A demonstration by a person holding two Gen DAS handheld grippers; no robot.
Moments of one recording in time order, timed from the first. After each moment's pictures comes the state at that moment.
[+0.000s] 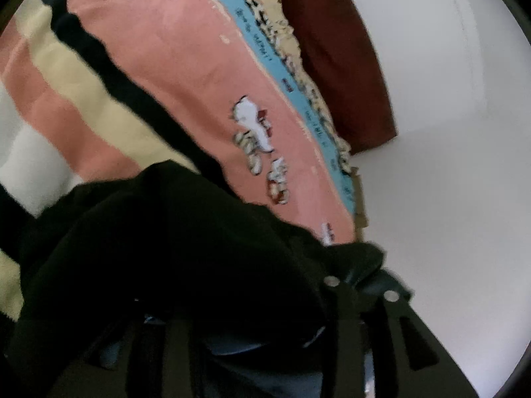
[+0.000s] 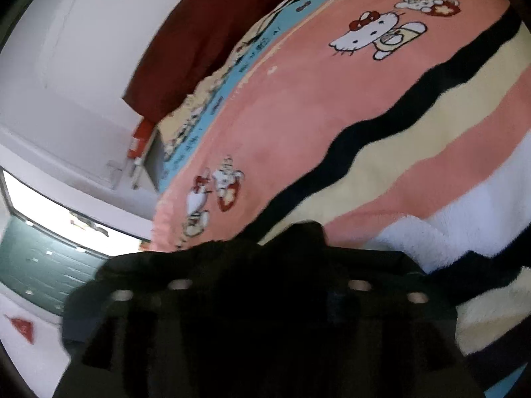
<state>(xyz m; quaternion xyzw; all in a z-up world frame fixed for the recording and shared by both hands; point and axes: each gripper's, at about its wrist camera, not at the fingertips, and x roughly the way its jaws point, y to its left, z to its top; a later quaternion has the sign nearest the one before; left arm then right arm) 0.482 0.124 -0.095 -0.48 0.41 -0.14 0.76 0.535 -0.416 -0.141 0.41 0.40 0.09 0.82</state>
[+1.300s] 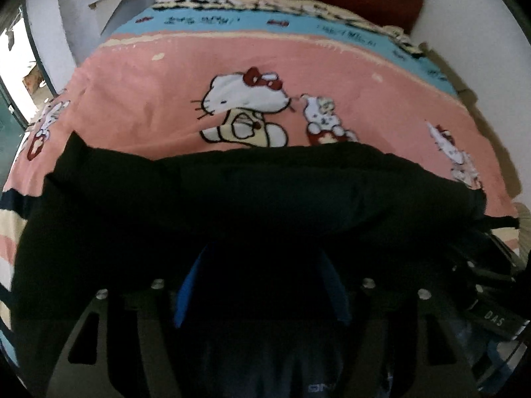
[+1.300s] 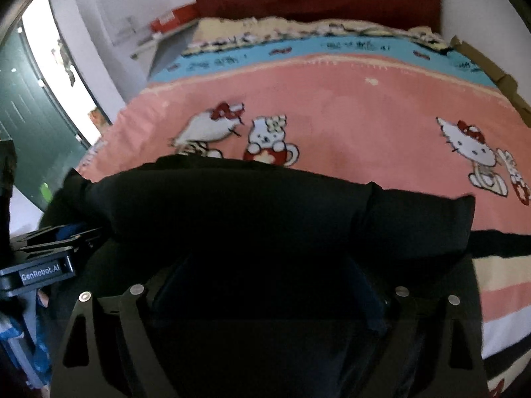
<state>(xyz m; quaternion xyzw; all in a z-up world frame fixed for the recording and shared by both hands) 0.589 -0.044 -0.096 -0.06 0.54 -0.04 0.84 0.609 -0.261 -0.097 0.04 0.48 0.11 0.87</state>
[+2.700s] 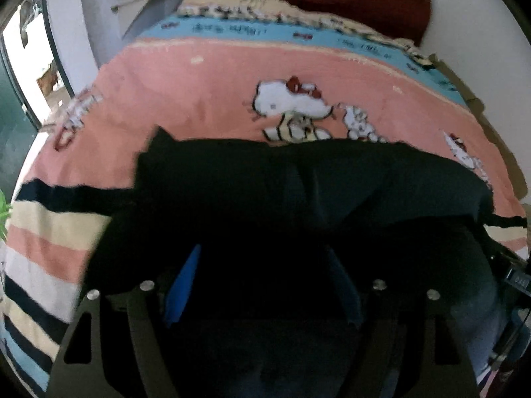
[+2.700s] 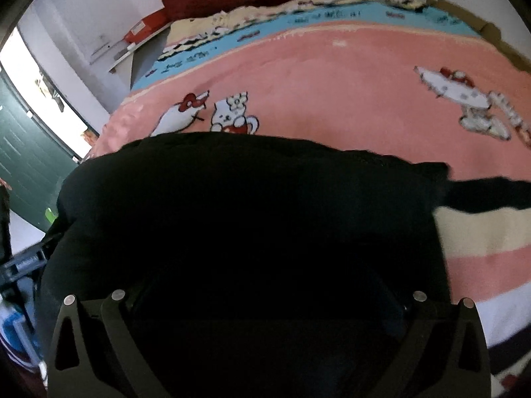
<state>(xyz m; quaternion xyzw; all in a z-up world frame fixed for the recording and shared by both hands) 0.549 0.028 -0.089 -0.05 0.50 -0.03 0.86 0.596 -0.313 -0.127 0.10 0.49 0.10 0.86</state>
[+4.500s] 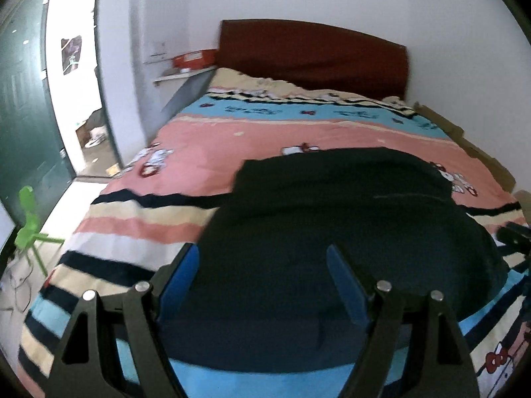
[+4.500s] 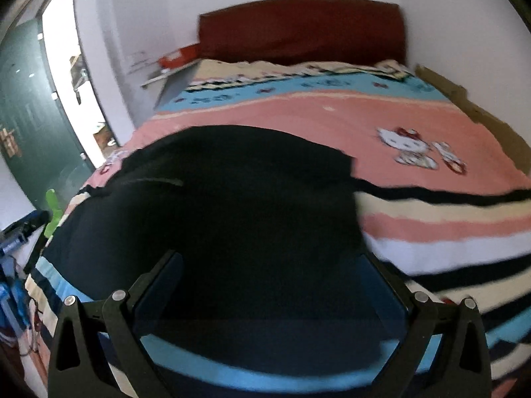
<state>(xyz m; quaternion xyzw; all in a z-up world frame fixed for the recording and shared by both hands) 0.360 0.057 -0.032 -0.01 0.33 0.00 0.94 0.418 -0.314 -0.046 0.04 0.38 0.10 0.92</state>
